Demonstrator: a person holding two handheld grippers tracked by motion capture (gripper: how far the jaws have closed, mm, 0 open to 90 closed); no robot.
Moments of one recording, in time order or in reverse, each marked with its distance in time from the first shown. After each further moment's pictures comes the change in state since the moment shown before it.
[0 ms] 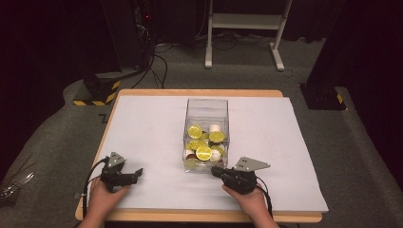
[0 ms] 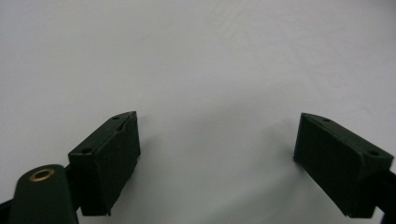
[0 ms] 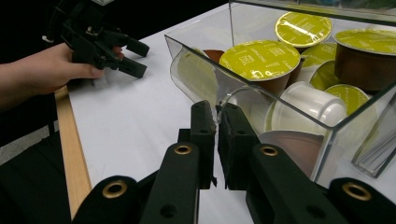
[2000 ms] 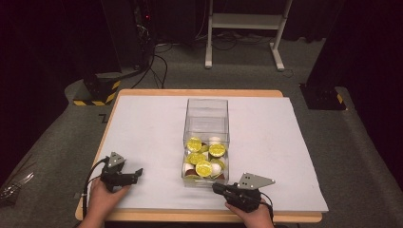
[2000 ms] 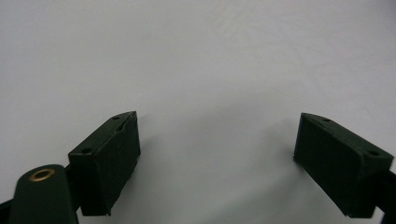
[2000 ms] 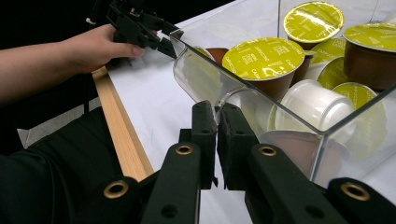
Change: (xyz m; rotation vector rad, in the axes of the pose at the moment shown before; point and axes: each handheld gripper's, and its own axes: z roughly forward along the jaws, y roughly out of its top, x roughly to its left) left arm 0.000 0.000 0.000 -0.001 0.001 0.001; right arm 0.029 -0.022 -0.023 0.016 0.068 -0.021
